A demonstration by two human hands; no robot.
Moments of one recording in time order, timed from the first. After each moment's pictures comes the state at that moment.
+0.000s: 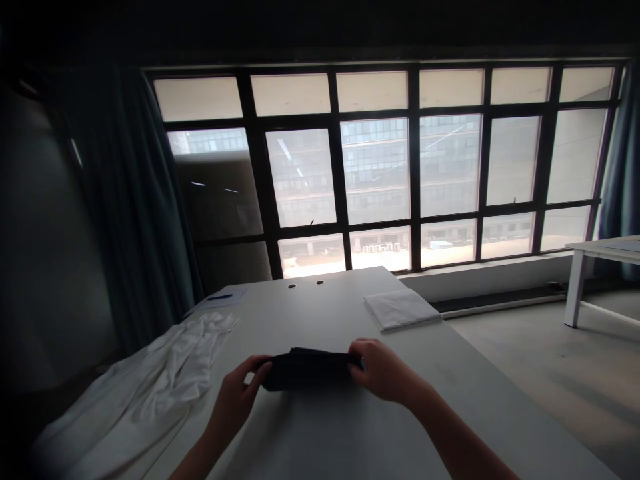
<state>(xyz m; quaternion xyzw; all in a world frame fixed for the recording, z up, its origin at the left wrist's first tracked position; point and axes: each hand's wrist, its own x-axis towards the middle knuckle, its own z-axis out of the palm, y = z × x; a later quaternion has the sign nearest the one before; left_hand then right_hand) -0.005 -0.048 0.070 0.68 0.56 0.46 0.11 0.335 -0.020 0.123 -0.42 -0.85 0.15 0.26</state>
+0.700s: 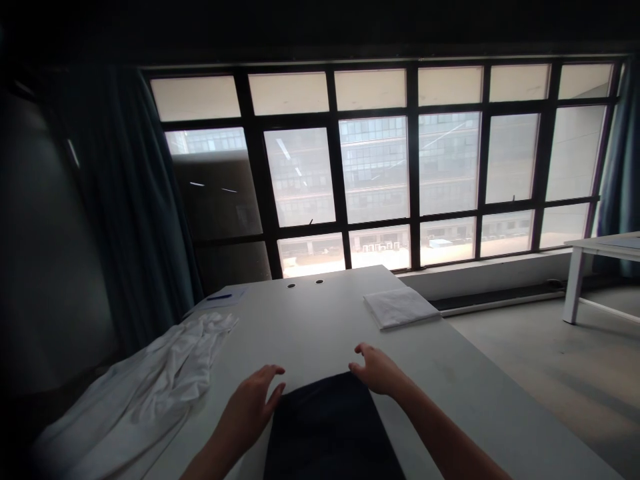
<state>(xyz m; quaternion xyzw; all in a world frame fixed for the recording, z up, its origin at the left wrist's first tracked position) 0.020 -0.059 0.069 0.74 0.63 0.23 0.02 0.330 0.022 0.056 -0.54 -0.75 0.28 0.25</state>
